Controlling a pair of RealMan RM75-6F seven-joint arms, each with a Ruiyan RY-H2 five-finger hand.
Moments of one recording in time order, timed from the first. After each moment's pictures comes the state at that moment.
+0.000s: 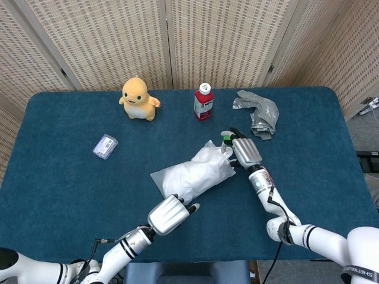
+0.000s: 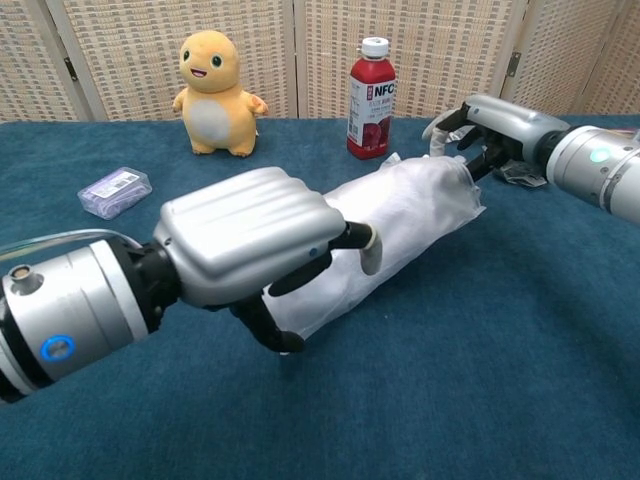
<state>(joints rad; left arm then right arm) -0.75 -1.69 -0.04 -1.71 1.47 1.08 0.77 0.75 -1.63 0.27 -1.22 -1.14 0.89 0.05</state>
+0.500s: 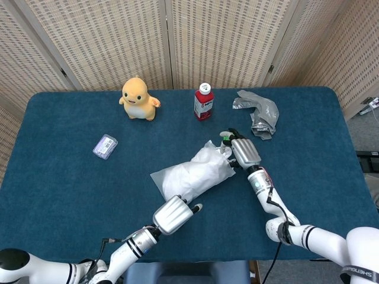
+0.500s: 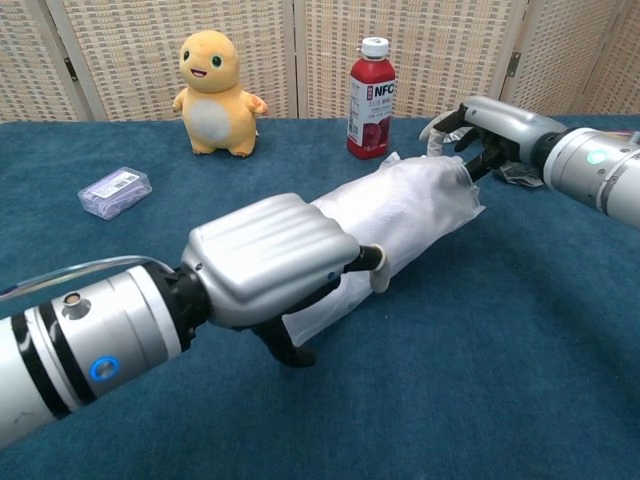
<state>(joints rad) -0.75 -1.77 -0.05 -1.63 1.44 1.06 0.79 0.75 -1.63 0.28 -1.22 -1.14 0.90 0.06</state>
